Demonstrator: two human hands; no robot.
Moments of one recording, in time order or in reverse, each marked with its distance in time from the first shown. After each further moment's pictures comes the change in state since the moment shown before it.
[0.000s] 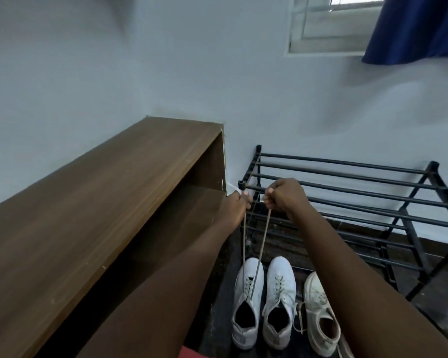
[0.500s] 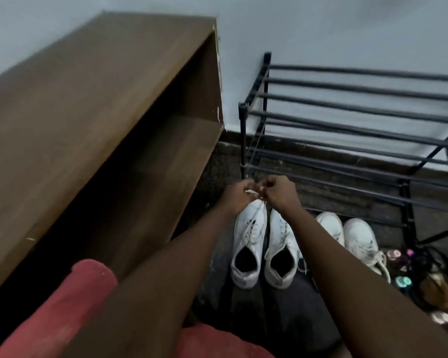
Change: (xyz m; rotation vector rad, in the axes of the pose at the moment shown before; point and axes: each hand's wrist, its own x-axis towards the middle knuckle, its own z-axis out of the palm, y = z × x) left_hand 0.025 -0.155 0.072 0.154 -0.295 -0.199; right_hand 0.050 0.177 0.070 -0.350 -0.120 0.074
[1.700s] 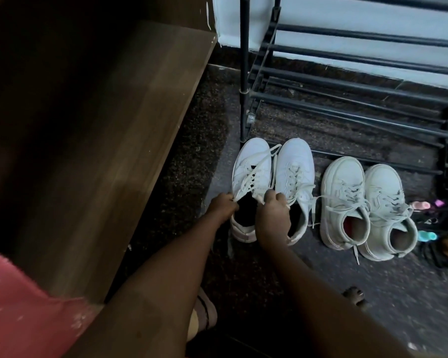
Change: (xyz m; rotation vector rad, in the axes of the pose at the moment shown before) left_hand 0.004 -0.172 0.093 0.057 -0.161 -0.536; right_hand -0.045 0.146 0.133 -0.408 0.145 0.133
